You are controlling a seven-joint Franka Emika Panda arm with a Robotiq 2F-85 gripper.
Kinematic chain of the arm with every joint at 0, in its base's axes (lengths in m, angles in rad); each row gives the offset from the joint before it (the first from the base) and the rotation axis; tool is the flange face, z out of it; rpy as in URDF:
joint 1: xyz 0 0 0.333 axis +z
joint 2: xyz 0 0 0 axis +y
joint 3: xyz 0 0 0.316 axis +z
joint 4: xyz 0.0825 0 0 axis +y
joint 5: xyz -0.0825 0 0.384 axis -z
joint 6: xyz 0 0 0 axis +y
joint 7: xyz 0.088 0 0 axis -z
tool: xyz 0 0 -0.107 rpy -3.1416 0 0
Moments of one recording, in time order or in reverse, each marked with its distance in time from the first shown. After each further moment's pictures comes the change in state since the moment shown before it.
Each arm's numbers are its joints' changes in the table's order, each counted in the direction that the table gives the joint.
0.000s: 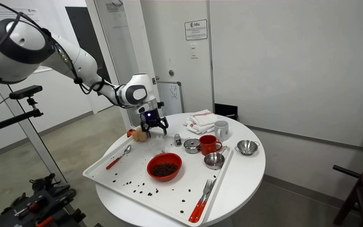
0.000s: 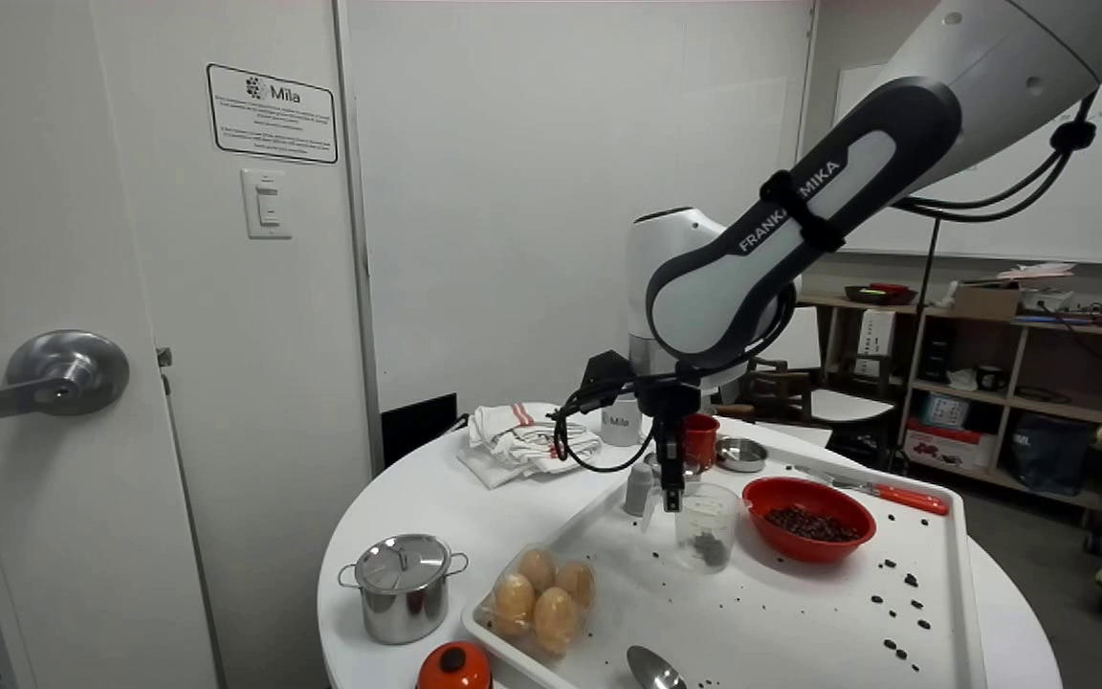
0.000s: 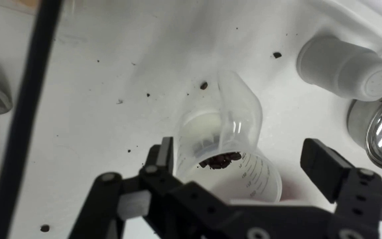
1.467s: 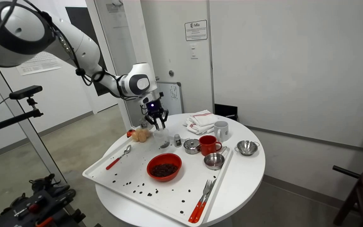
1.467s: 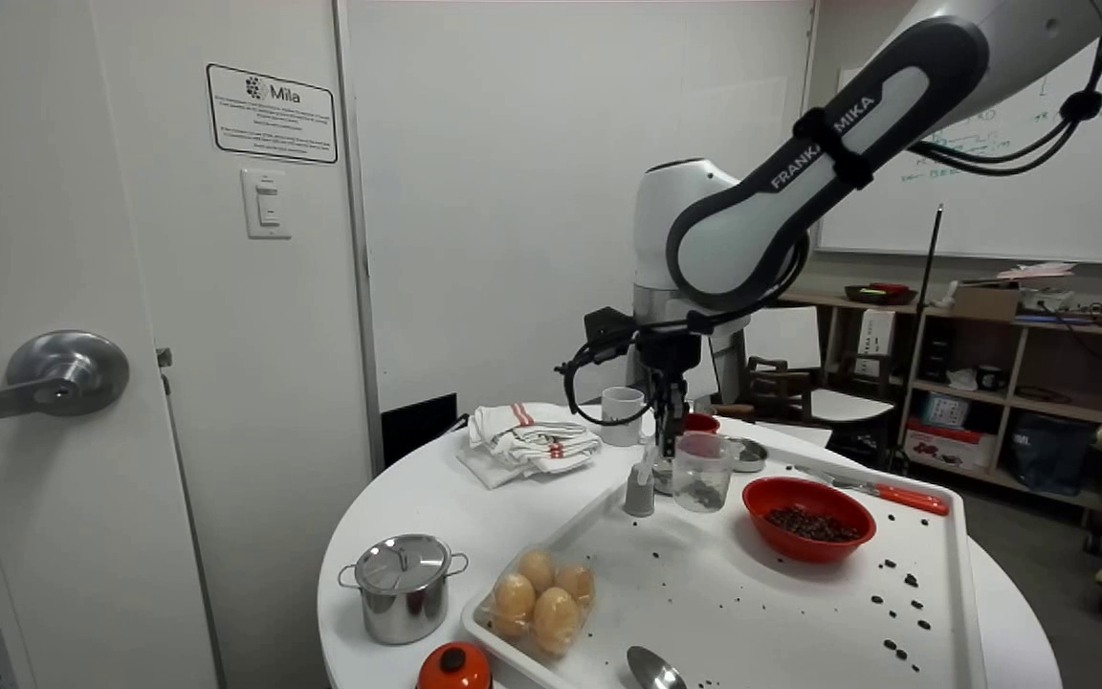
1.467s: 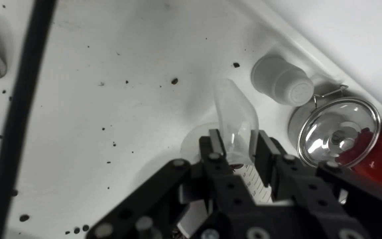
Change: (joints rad) arm -0.188 -0.140 0.190 0.035 0.243 -0.032 -0.063
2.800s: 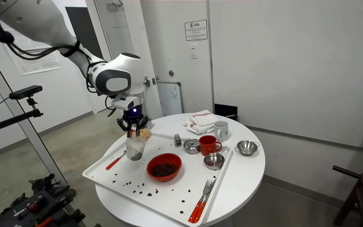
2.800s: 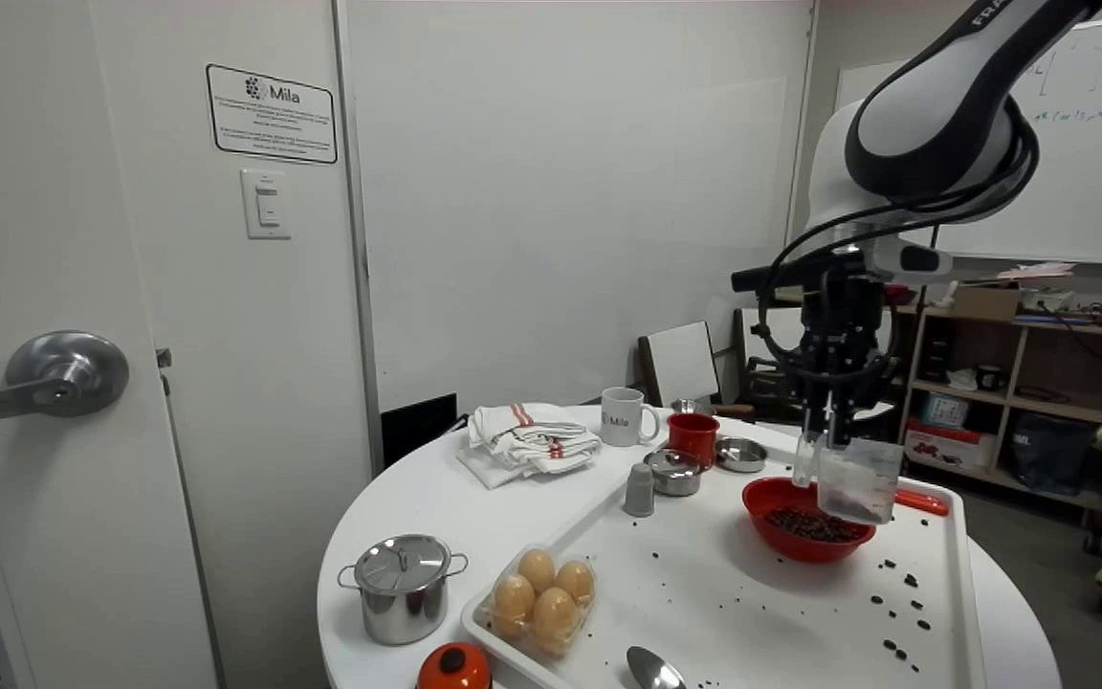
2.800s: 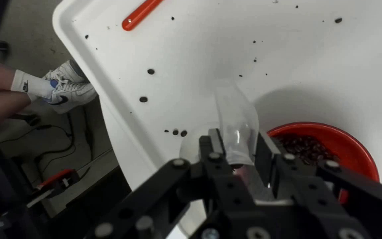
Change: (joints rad) arm -0.326 -0.534 0.274 0.681 -0.282 -0.052 -0.705
